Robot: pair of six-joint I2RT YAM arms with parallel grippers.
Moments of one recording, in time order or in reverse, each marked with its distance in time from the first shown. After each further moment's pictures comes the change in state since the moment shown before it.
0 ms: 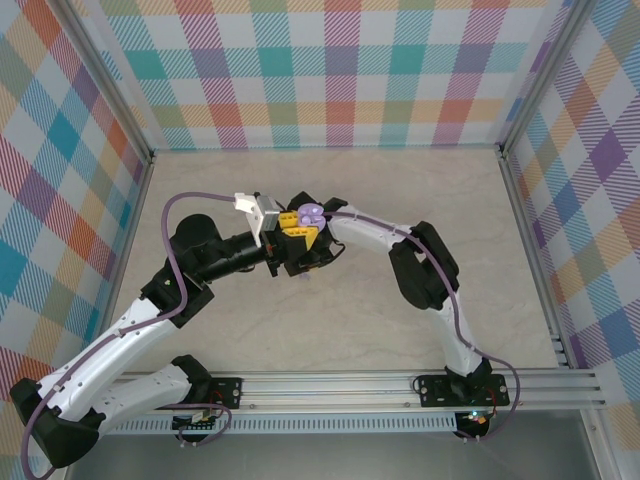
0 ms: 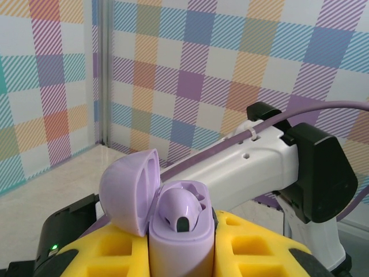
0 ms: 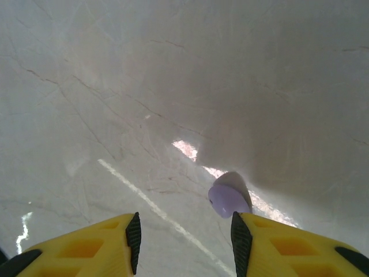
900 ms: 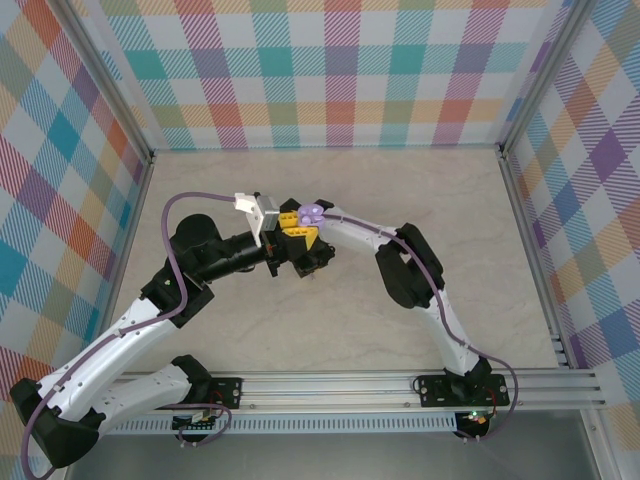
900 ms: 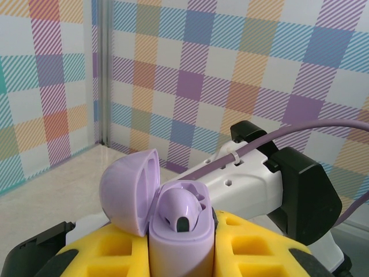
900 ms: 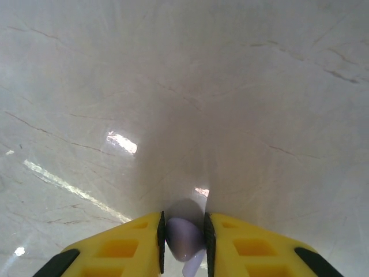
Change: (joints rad) left arm 0.000 0.000 0.000 0.000 0.000 0.000; right arm 0.033 0.100 0.127 -0.150 0.259 -0.016
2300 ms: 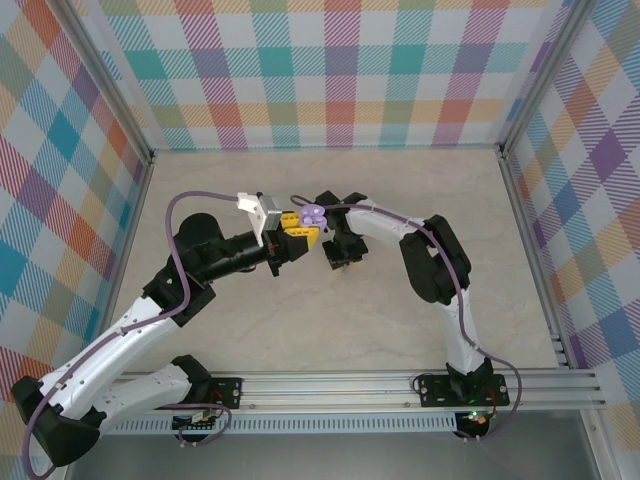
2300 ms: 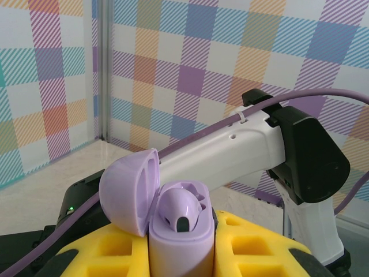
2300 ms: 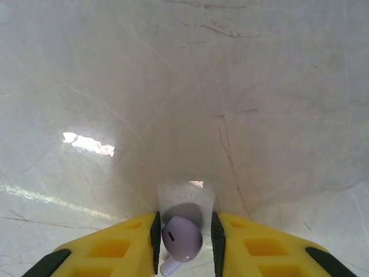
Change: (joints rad) left arm 0.000 0.011 0.000 -0.007 0.000 0.000; right arm -0.137 -0.142 -0.237 0.031 0.079 0.025
